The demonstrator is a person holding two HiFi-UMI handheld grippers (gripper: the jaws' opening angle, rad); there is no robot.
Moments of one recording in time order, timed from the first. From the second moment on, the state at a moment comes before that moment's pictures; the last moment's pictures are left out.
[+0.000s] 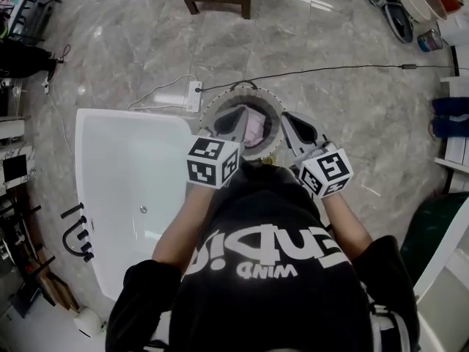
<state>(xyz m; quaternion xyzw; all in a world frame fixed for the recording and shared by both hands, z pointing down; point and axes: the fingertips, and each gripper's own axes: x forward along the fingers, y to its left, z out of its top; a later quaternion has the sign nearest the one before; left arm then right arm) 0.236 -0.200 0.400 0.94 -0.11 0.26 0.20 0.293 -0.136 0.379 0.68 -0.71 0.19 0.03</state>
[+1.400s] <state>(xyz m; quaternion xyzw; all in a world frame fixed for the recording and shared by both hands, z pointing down) 0.234 -0.174 0.317 1.00 -0.04 0.07 0.05 0.297 -0.113 0.320 0.68 -0.73 0.09 -0.01</state>
